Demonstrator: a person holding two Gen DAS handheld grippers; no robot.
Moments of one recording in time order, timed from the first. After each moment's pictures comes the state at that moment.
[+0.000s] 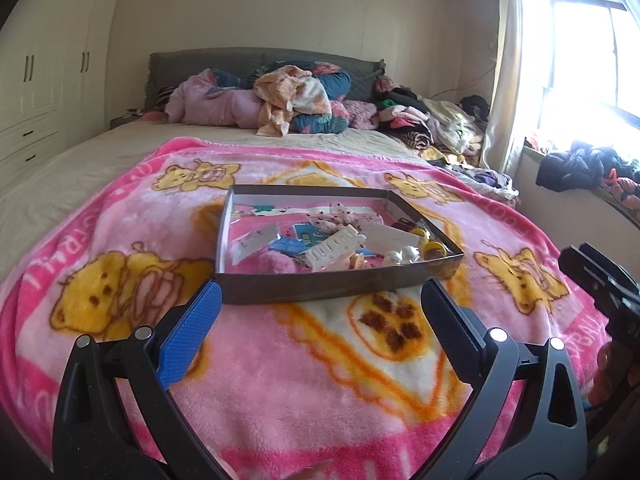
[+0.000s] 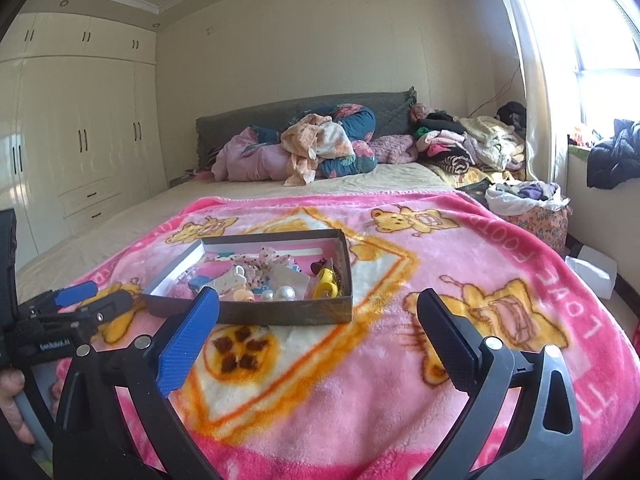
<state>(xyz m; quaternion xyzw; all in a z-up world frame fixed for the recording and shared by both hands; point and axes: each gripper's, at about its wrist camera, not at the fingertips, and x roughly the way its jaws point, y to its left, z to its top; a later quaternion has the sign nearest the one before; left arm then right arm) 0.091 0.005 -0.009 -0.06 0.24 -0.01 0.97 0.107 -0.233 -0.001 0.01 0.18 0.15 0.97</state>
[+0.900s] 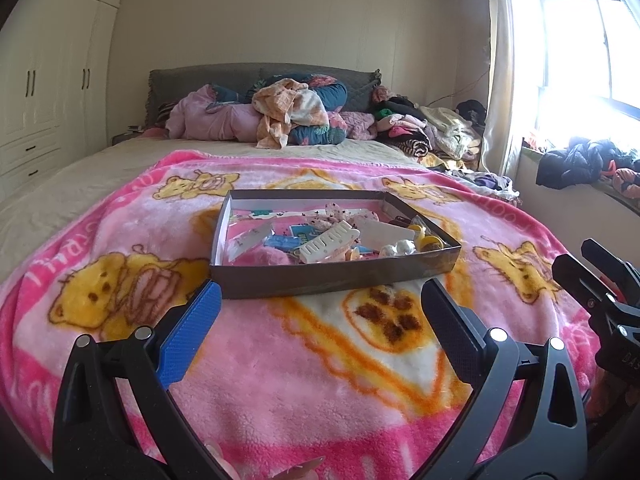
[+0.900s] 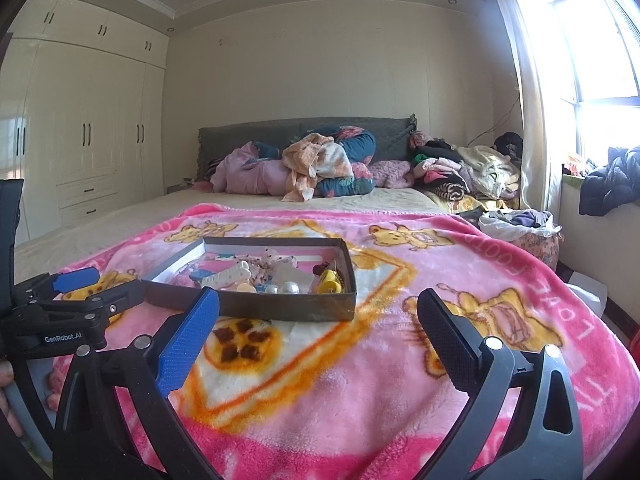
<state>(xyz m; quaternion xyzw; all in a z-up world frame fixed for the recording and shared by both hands) 0.078 -0.009 -0.023 -0.04 0.21 0.00 0.98 0.079 -0.219 -0.020 -0.01 0.14 0.14 0.98</state>
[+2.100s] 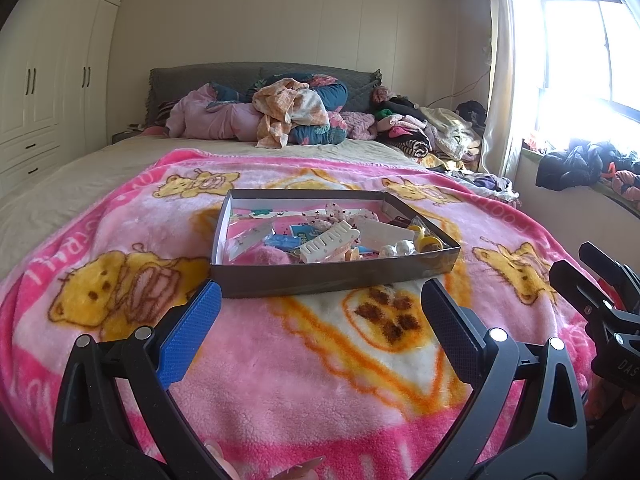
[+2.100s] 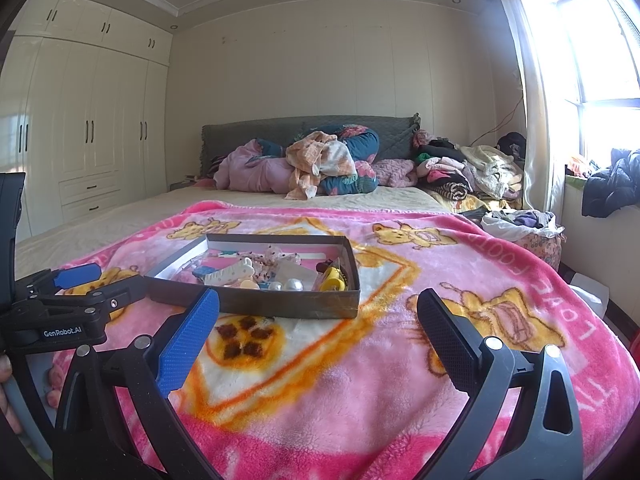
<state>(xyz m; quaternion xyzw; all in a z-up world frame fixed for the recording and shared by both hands) 0.078 -0.009 -0.024 -0.04 0.21 0.00 0.98 0.080 -0.216 -0.020 -0.01 0.14 0.14 0.98</state>
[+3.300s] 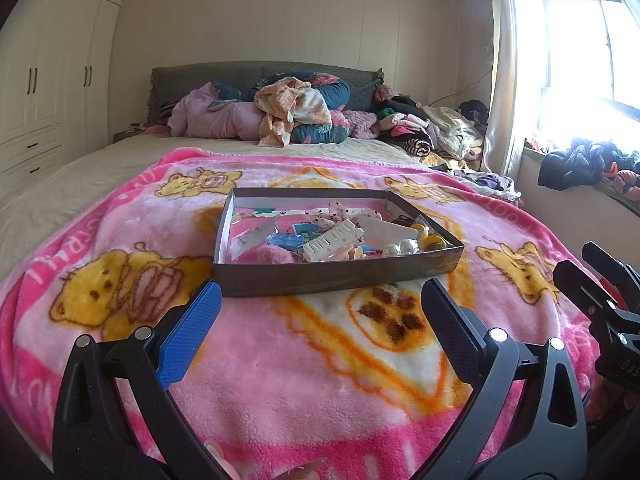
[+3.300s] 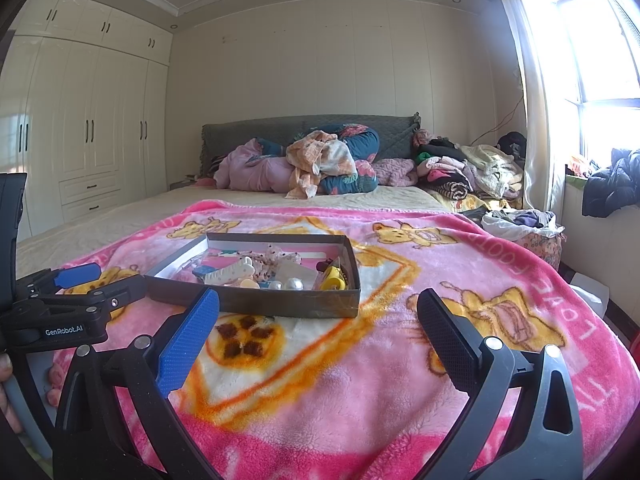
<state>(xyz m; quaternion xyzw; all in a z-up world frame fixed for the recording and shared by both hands) 0.078 -0.008 -0.024 -0.04 0.21 0.00 0.98 0.079 -0.217 -0.020 -0.01 0.14 0.14 0.98</state>
